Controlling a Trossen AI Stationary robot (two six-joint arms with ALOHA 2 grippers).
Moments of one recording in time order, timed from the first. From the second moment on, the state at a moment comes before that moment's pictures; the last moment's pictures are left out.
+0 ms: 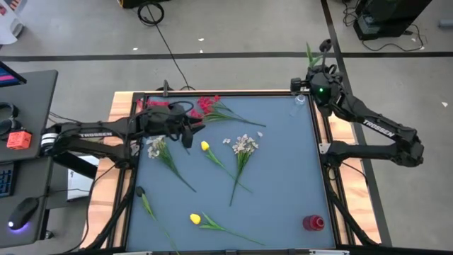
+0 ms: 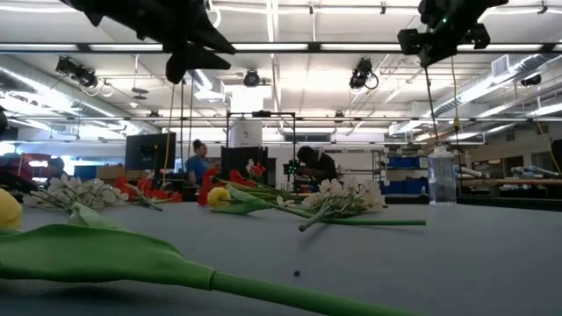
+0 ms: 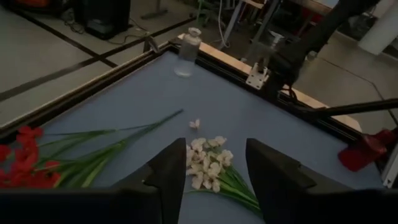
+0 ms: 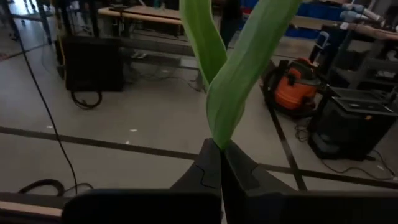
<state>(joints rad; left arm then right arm) 0.18 0.99 0.74 -0.05 -0.11 -0.38 -0.61 0.93 0.93 -0.36 0.89 0.18</state>
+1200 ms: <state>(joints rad) 0.12 0.98 0.75 -0.62 -0.16 -0.85 -0.72 0.96 0.91 -0.95 0.36 0.70</state>
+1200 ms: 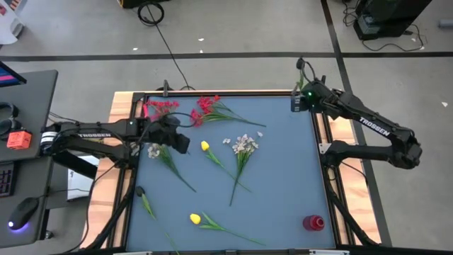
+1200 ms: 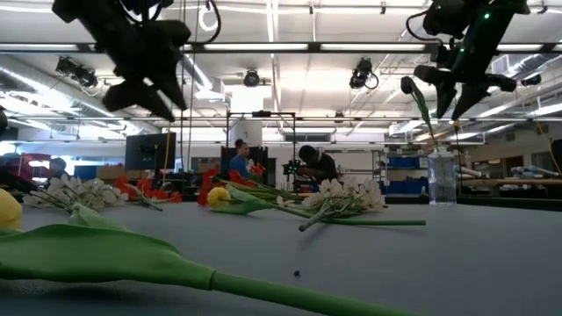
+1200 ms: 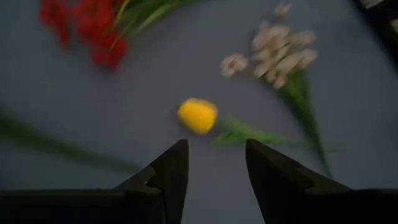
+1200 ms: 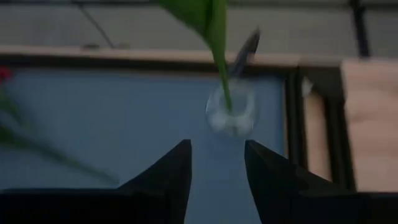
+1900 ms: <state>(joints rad) -0.12 0.98 0.75 -0.77 -0.32 -1.22 -0.38 0.96 0.91 -0.99 0.13 1.01</state>
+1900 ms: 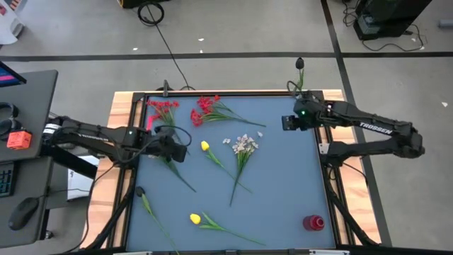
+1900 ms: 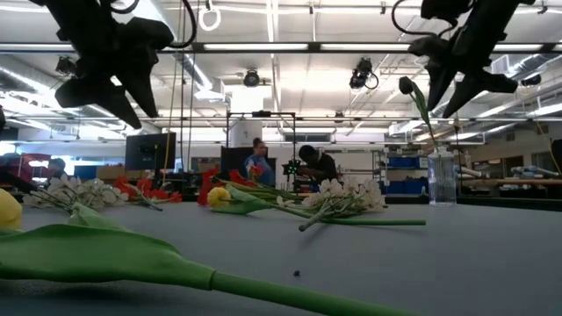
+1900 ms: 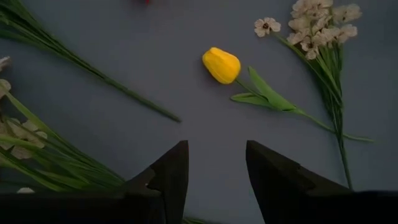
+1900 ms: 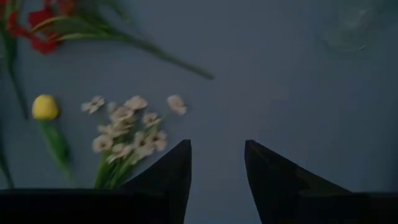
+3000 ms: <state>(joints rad) -0.17 1.24 0.74 -0.60 -0.31 -1.39 0.10 1.30 0.91 -0.44 0.05 1.14</state>
